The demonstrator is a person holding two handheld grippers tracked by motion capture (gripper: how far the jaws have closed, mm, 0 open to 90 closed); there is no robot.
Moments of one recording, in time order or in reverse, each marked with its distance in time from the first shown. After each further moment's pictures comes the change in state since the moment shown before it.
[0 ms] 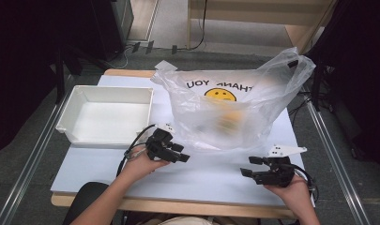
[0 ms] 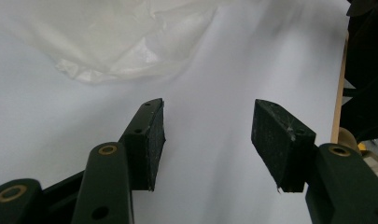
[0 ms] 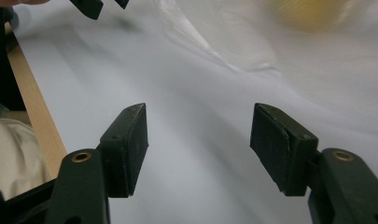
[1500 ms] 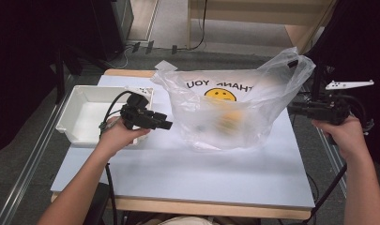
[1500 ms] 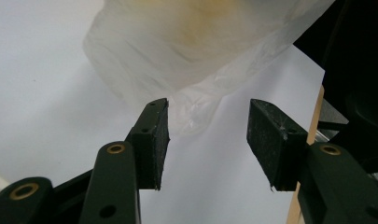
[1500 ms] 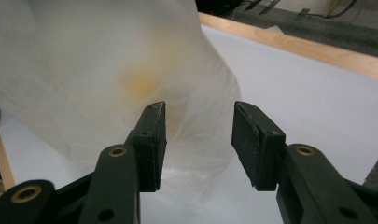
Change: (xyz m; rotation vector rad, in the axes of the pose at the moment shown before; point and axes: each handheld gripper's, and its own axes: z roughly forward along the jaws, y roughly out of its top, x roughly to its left) left arm 0.019 0.052 -0.107 -0.127 0.042 -0.032; right arm -0.135 0.117 -0.107 -0.100 -0.050 0.087
